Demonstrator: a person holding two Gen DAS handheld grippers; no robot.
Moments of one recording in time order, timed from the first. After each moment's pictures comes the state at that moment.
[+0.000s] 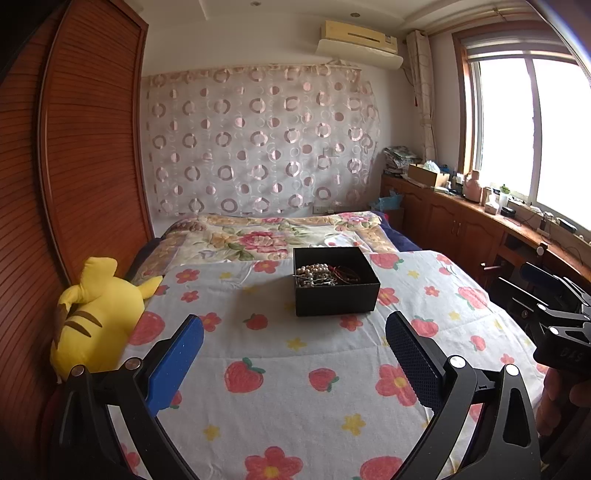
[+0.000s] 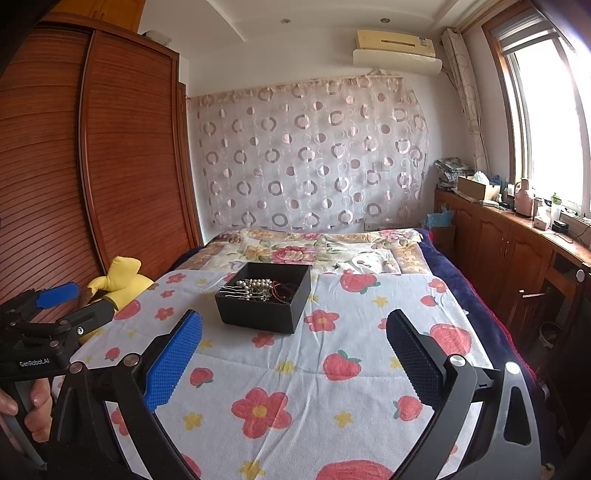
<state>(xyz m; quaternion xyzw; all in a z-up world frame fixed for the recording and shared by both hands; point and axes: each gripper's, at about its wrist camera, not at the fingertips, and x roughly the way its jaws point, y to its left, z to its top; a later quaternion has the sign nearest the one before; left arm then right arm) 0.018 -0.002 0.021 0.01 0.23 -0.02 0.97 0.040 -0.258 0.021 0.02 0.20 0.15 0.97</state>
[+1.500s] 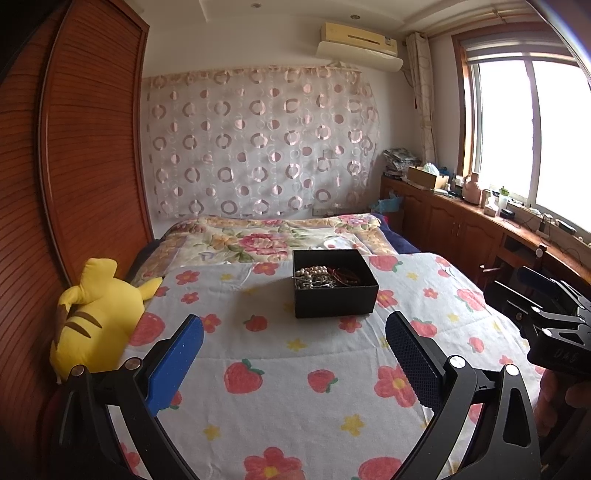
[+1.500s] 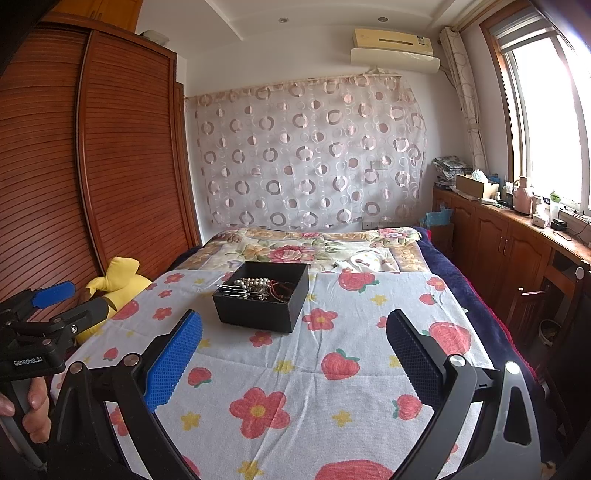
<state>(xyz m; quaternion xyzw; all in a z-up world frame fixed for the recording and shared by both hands) 0.018 0.000 0.019 0.01 0.23 -0.02 0.97 0.040 -0.259 0.021 0.02 0.20 0.15 0.97</state>
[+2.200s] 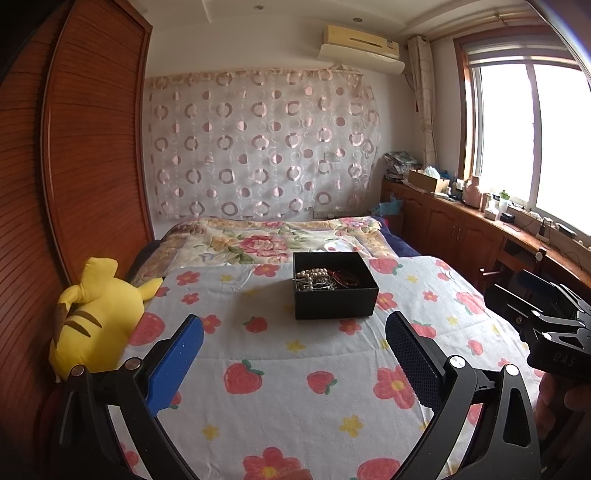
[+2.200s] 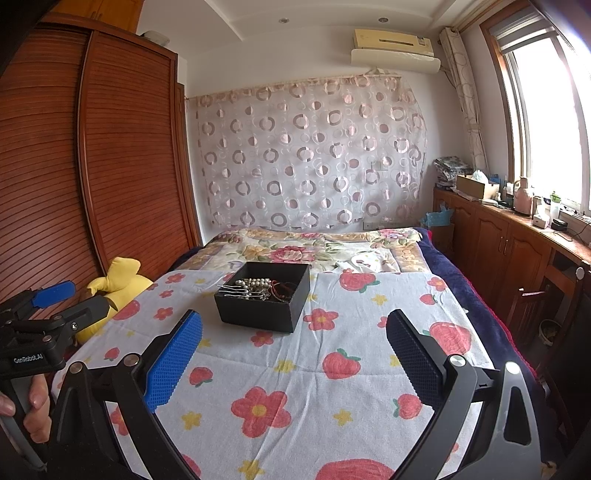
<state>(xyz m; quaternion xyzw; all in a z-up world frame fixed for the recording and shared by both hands) 0.018 0.001 0.018 0.01 0.23 -0.02 0.97 0.041 -0.259 0.022 0.02 0.20 0.15 0.97</state>
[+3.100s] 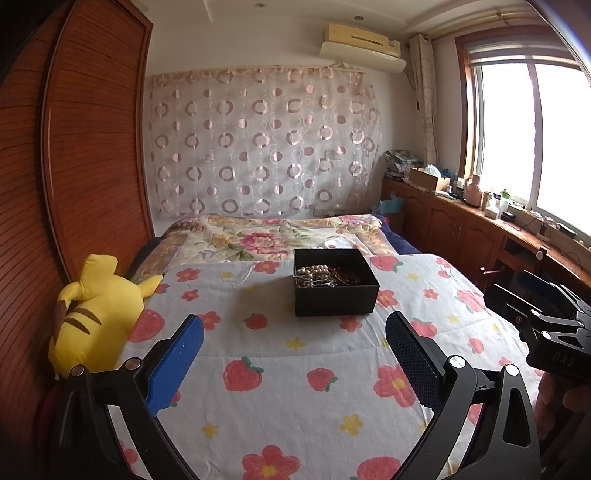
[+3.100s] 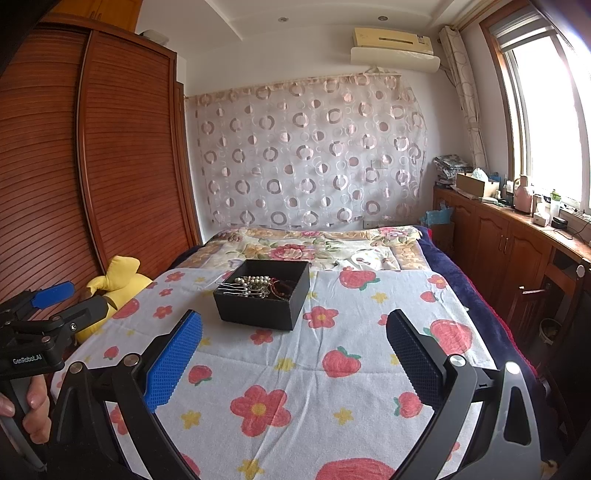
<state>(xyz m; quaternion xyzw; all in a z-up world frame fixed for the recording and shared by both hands) 0.019 -0.002 0.020 0.01 0.23 -0.02 0.97 0.041 -0.259 0.020 0.02 0.20 0.15 0.97</state>
